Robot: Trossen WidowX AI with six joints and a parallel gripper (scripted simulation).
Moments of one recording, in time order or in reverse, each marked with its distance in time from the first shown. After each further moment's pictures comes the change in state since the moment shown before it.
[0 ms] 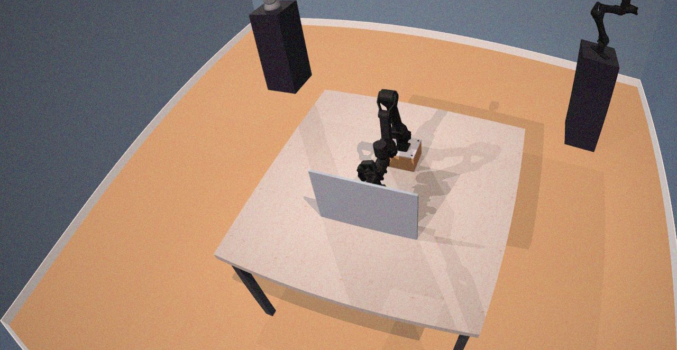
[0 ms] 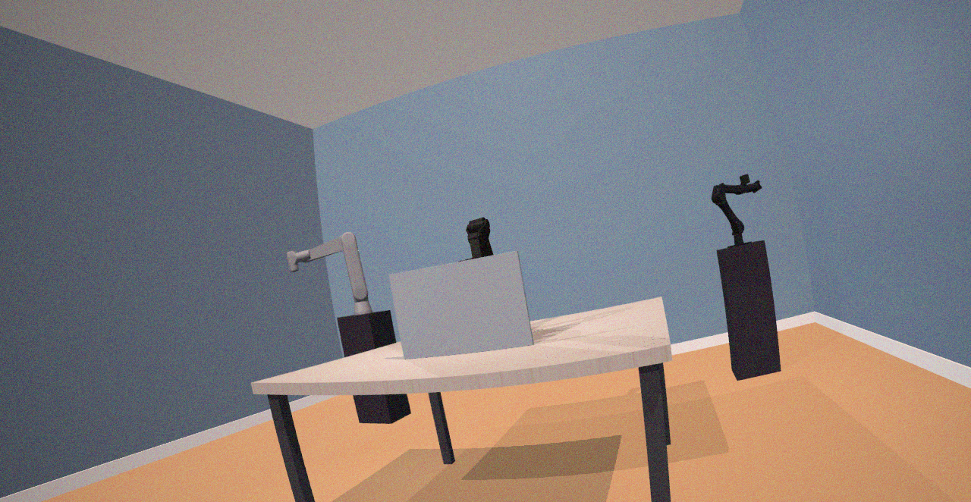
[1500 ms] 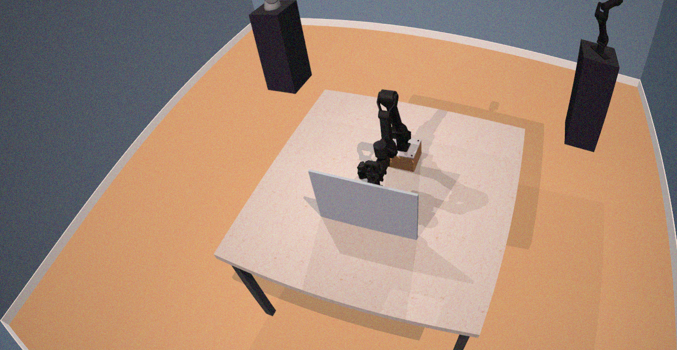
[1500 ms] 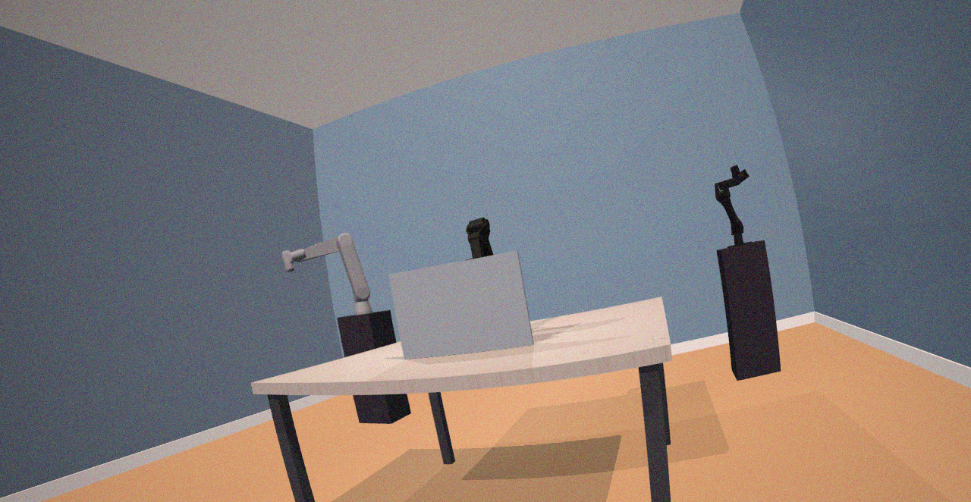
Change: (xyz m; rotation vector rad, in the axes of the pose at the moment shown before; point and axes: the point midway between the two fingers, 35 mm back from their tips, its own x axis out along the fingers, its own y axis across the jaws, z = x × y) arm 0.000 -0.002 -0.001 -0.233 -0.002 0.000
